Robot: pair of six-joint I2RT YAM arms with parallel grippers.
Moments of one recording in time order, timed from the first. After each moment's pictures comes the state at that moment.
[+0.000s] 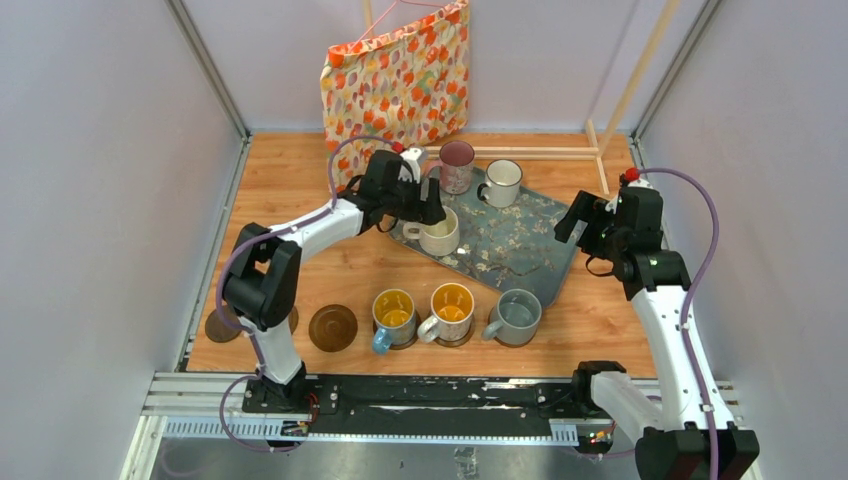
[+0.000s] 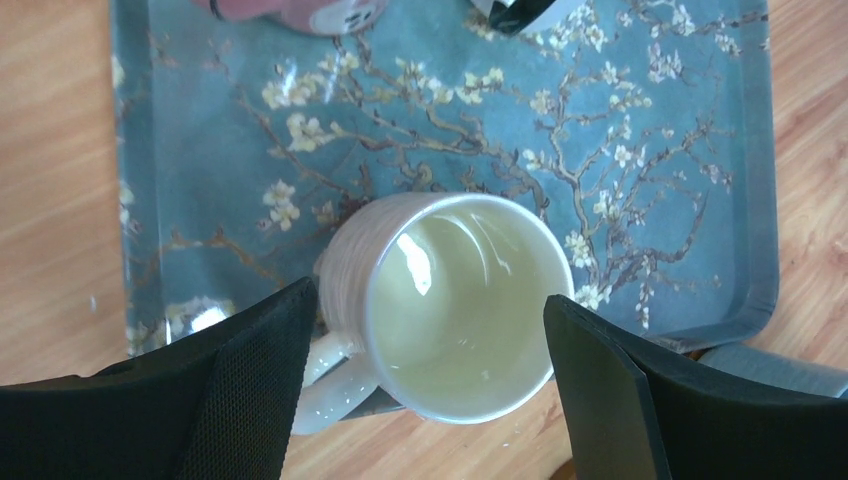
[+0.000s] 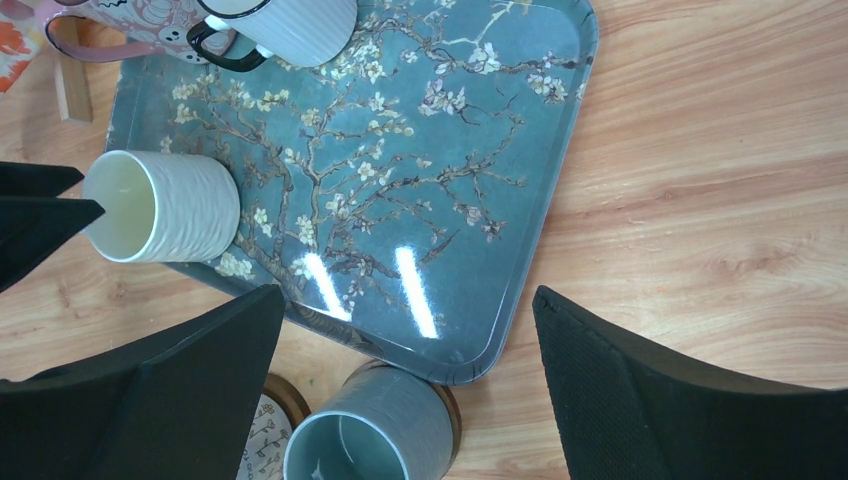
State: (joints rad) left arm -0.50 1.79 1.25 -0.07 0.29 -0.26; right arm 0.02 0.91 0.95 -0.67 -0.04 0.38
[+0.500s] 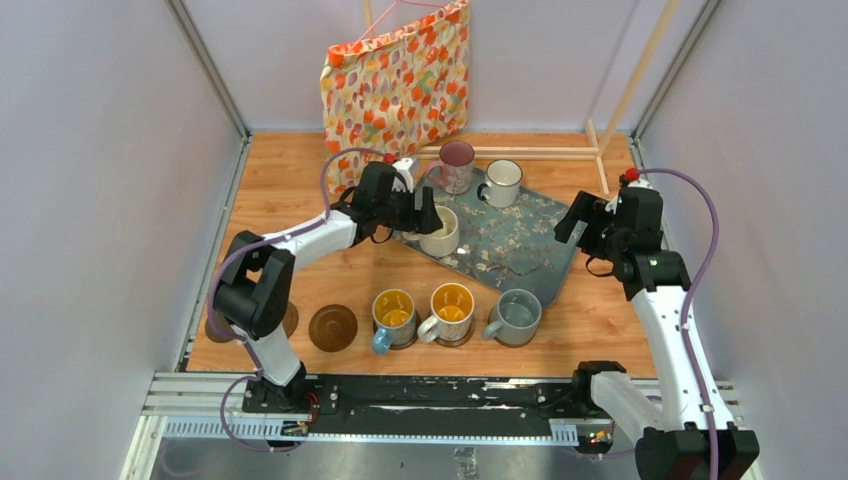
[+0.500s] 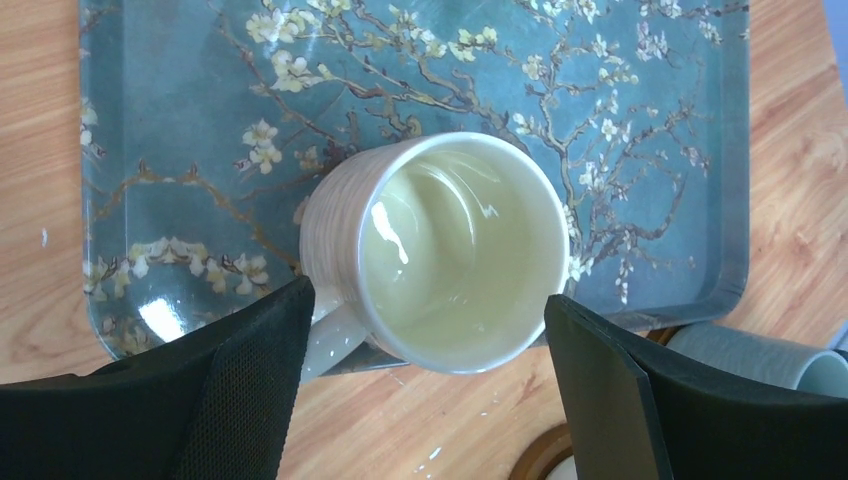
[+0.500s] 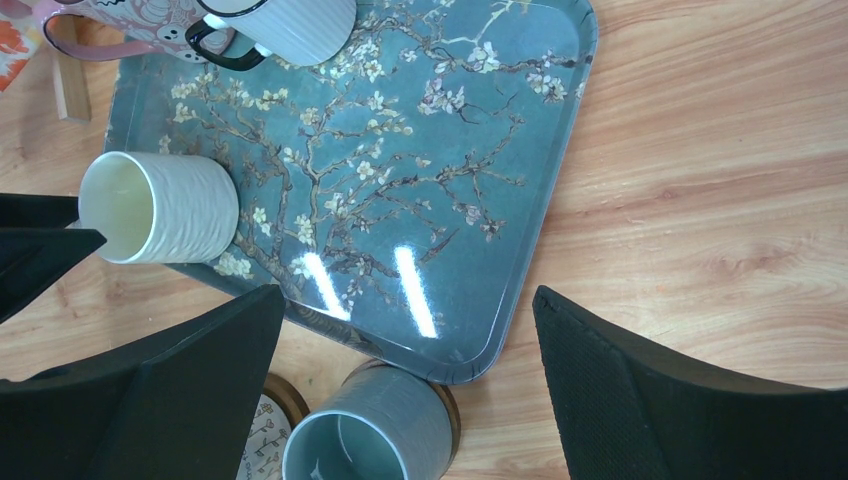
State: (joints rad) left arm -0.49 1.74 1.12 0.00 0.31 -0.35; right arm 0.02 0.91 0.95 -0.67 -0.04 0.38
